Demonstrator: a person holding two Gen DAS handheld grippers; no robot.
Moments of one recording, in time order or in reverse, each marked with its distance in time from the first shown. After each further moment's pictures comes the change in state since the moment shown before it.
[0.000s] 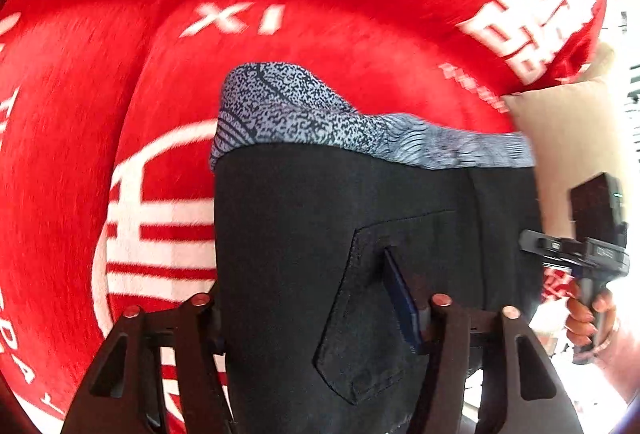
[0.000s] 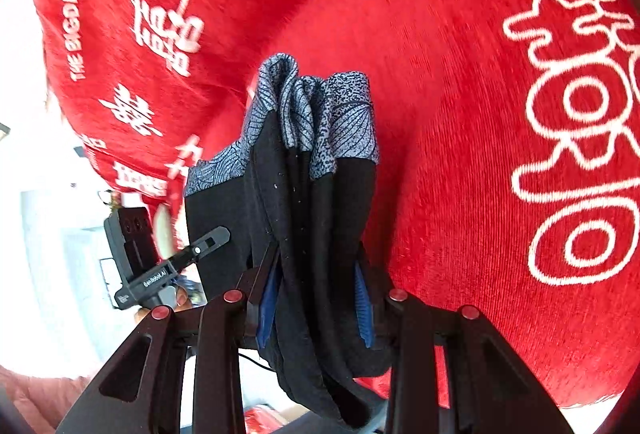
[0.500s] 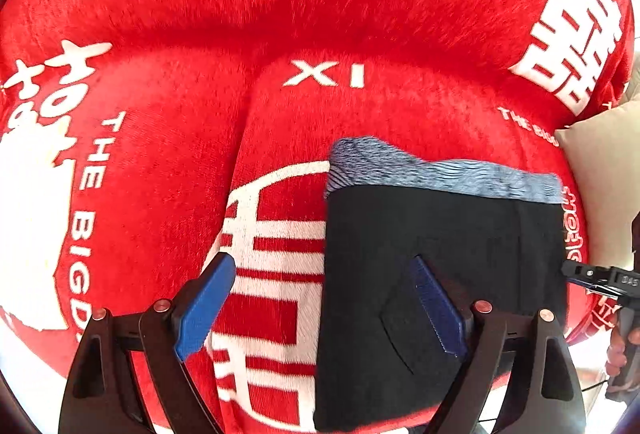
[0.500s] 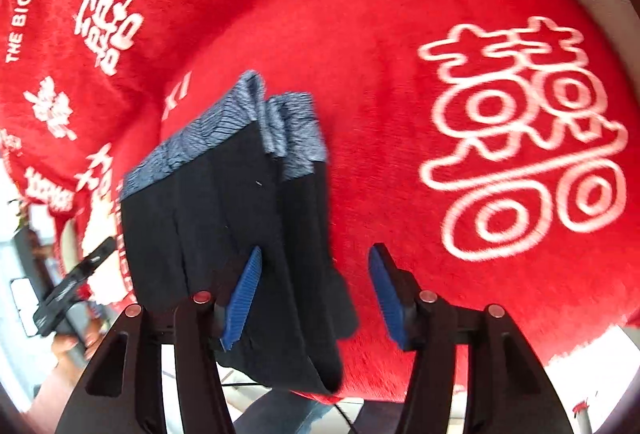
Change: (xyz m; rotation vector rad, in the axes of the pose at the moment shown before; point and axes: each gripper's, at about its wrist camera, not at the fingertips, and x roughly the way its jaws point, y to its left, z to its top) left arm -0.065 0.007 -0.019 -0.014 -0.185 0.234; right arm -0.019 0.019 -0.023 0.009 -0.115 -0.401
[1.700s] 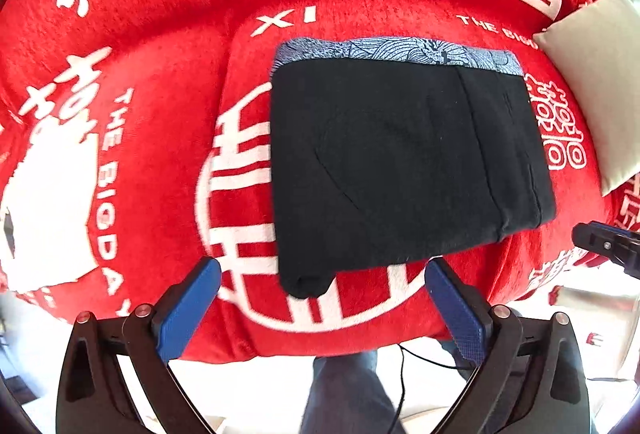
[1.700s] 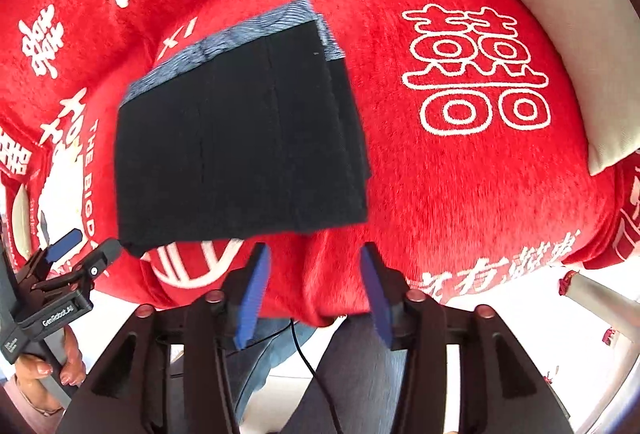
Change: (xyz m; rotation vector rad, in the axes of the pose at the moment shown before) left arm -0.038 -0.051 -0.080 0.179 0.135 0.137; right arm -0.043 0.058 -0.101 -0.079 0.019 -0.208
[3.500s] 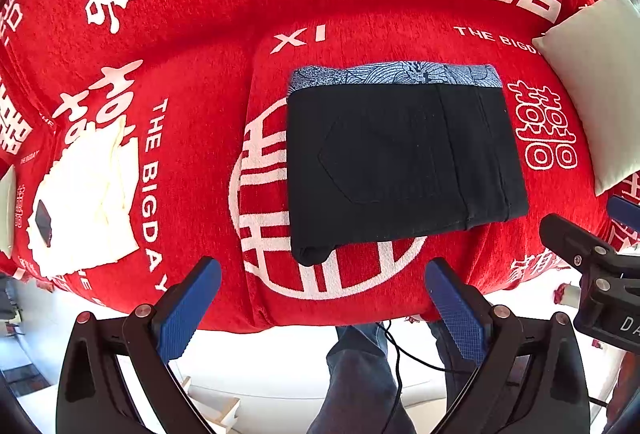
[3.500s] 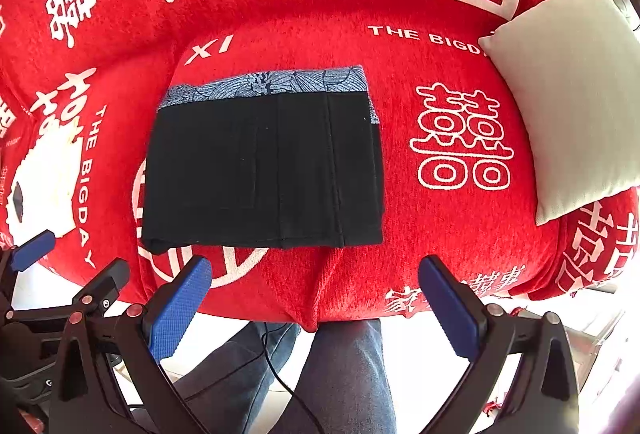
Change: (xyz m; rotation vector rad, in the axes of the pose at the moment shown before) left arm -0.066 -0.017 -0.001 -0.011 0.014 0.069; right arm -0.054 0.080 -0.001 -0.136 -0.105 -0.190
